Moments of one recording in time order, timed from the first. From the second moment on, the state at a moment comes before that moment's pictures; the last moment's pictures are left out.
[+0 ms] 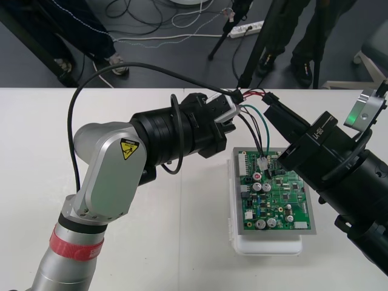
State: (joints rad) right arm 0.22 -0.58 0.17 -2.28 0.95 -0.33 -0.27; left arm -0.29 0.04 -0.24 -1.95 -2.42 -1.05 0.55
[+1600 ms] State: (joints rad) right arm 0.27 -0.62 -0.21 -2.23 0.95 -0.83 -0.27; left arm -0.29 0.23 -0.19 -1.96 -2.00 -1.04 0.55
